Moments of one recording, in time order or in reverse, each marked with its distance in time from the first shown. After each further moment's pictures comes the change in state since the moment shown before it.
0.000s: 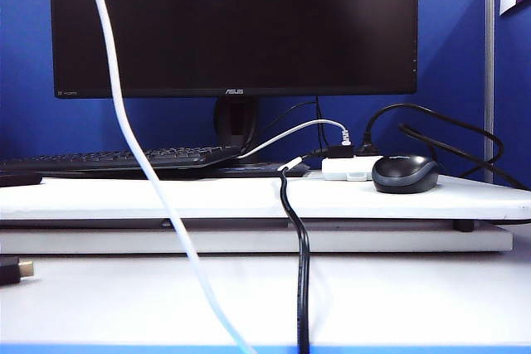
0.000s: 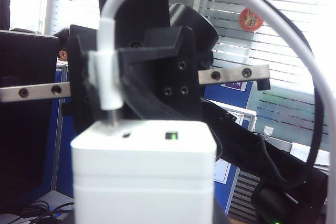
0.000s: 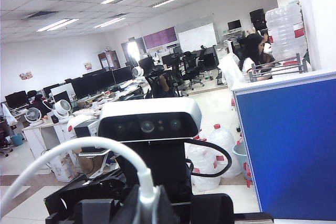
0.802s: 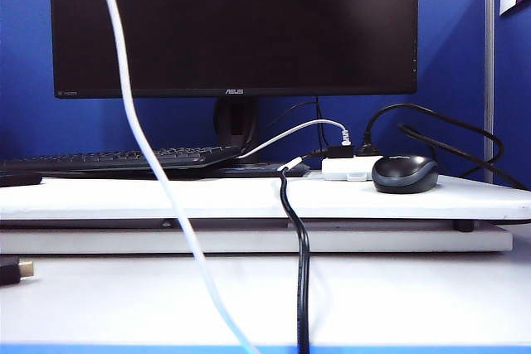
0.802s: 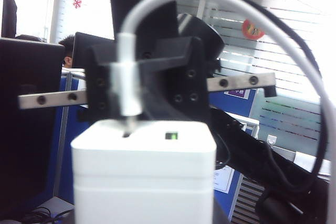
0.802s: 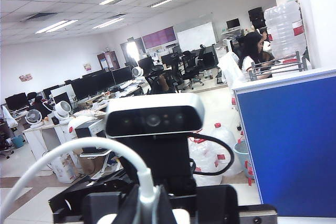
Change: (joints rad) left arm 0.000 -0.005 -0.002 0.031 -0.032 -0.029; right arm -0.002 -0.014 0.001 -0.036 -0.002 -0.002
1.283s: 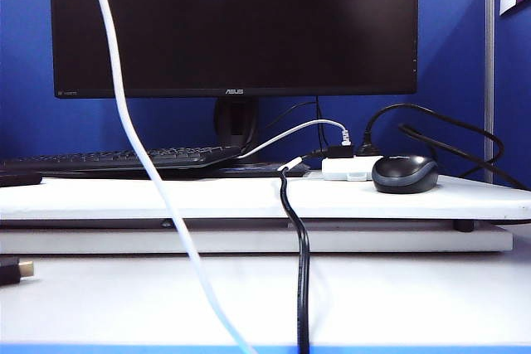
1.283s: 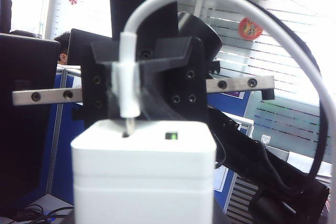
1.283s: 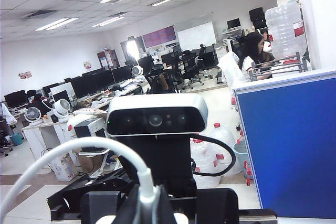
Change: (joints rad) left arm 0.000 0.000 0.000 0.000 0.014 -0.023; right arm 0.005 0.000 -0.001 -0.003 0.002 -0.018
